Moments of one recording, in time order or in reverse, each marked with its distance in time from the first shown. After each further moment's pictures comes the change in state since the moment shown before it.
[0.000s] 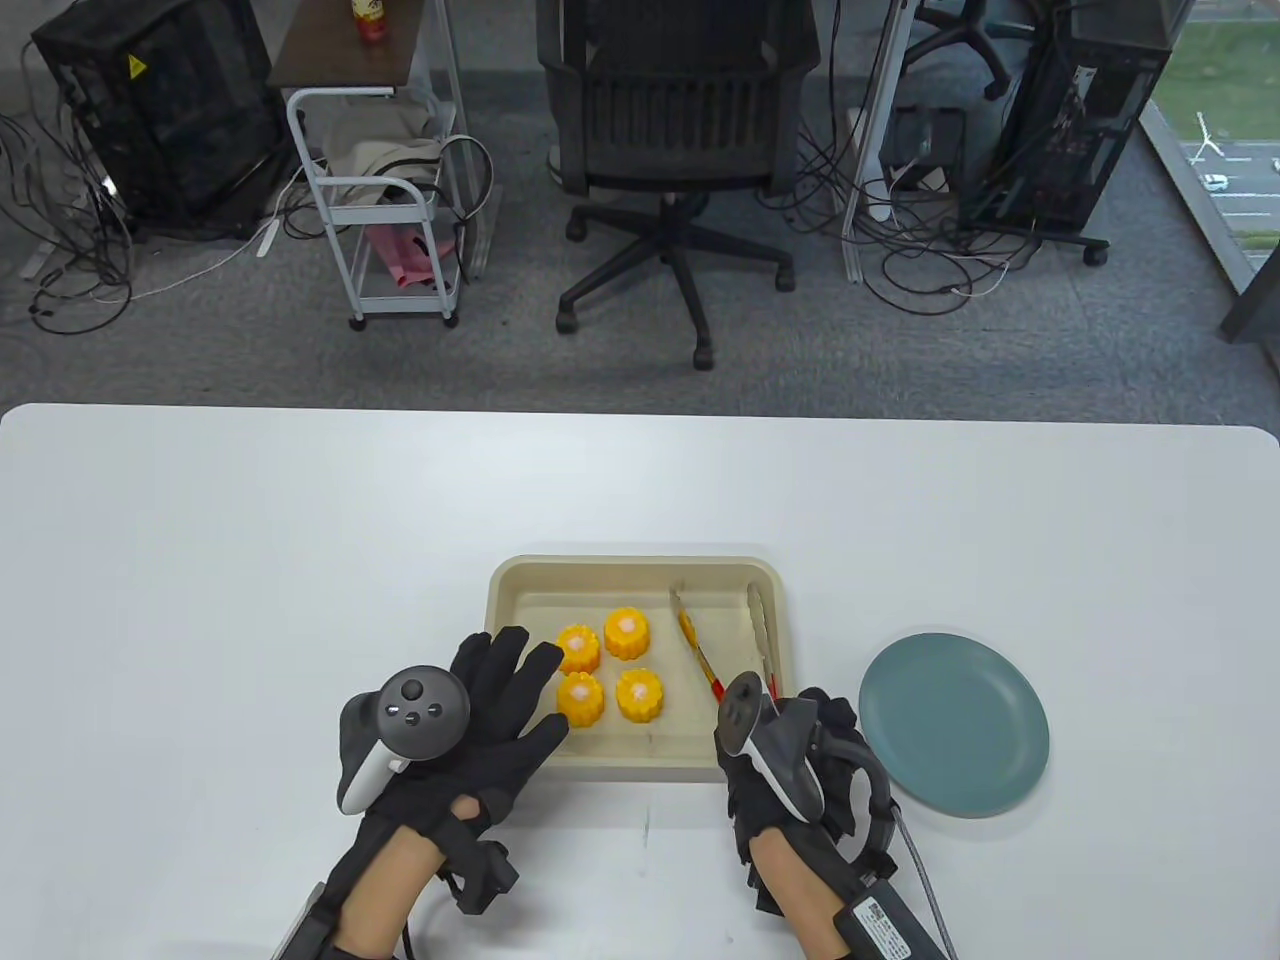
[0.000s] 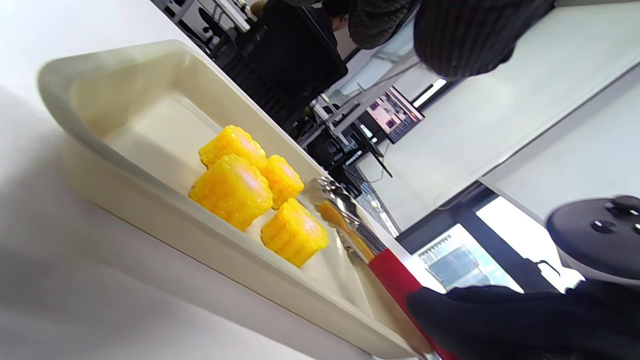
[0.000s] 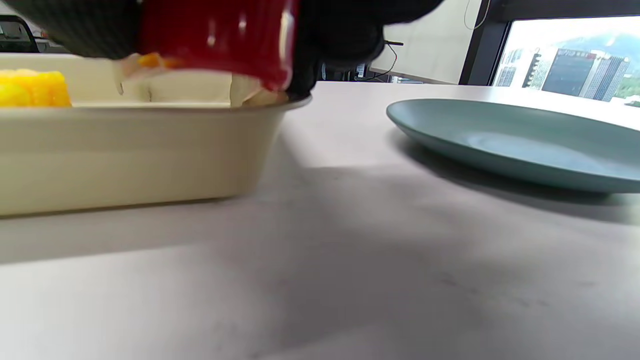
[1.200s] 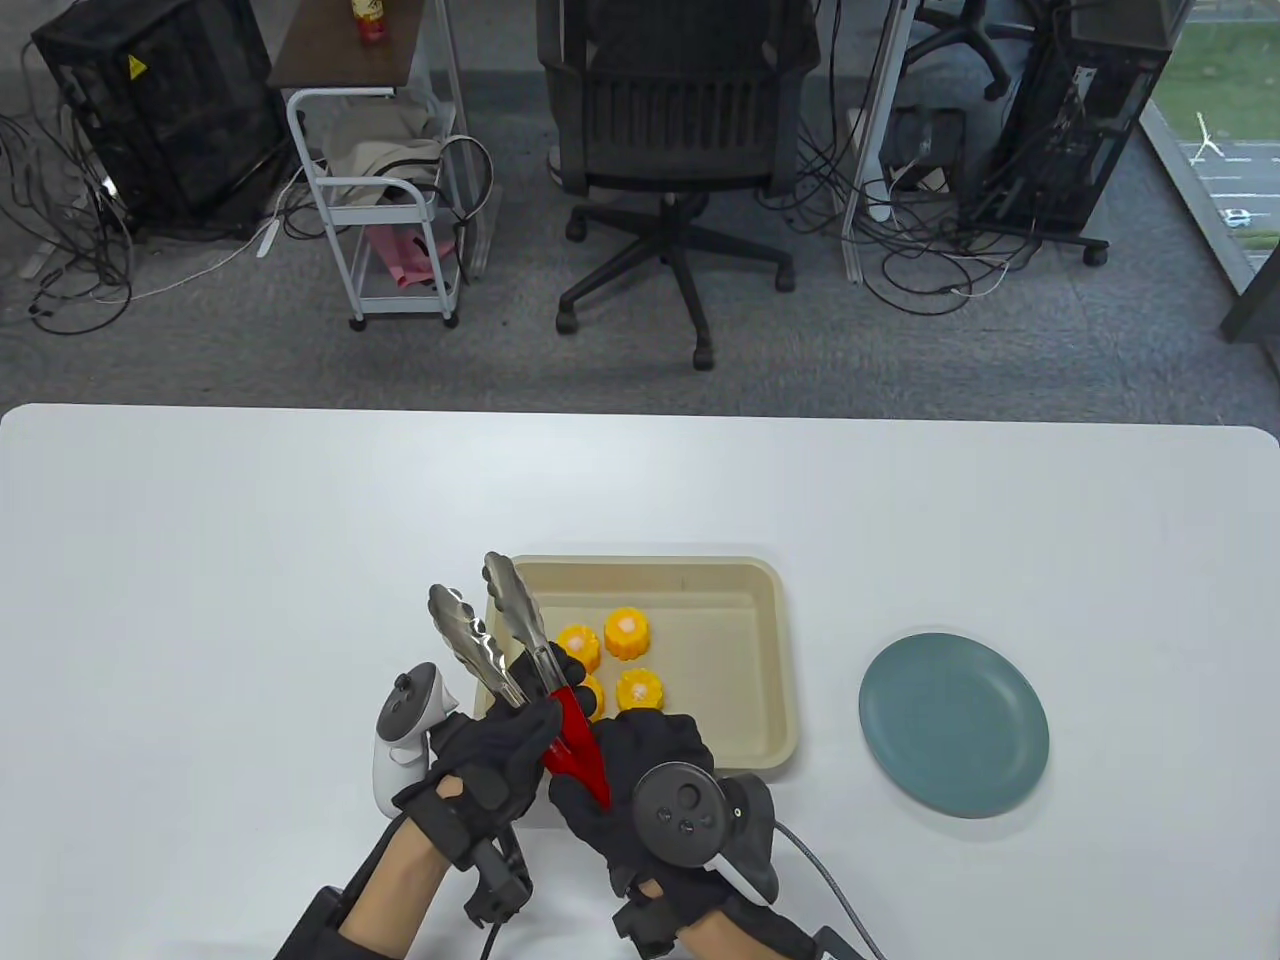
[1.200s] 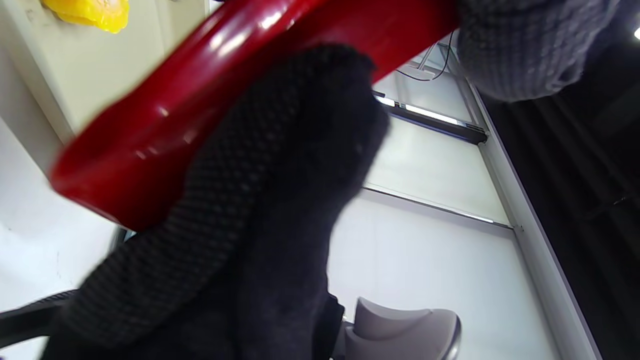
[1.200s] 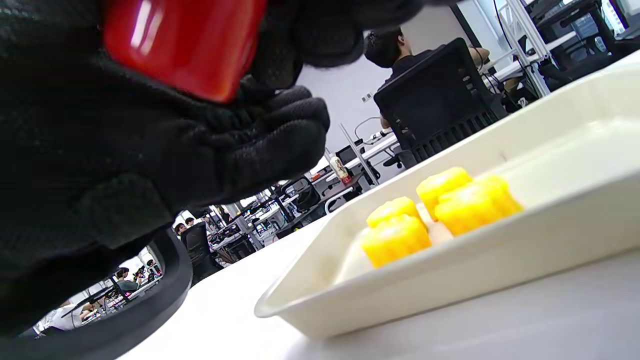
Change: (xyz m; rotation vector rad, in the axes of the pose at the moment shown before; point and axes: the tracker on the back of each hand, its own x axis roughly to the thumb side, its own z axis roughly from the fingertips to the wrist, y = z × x) left_hand 0.008 -0.034 -0.011 -0.312 -0.220 1.005; right_hand 0.066 -0.026 0.094 -0.152 -0.668 -0.608
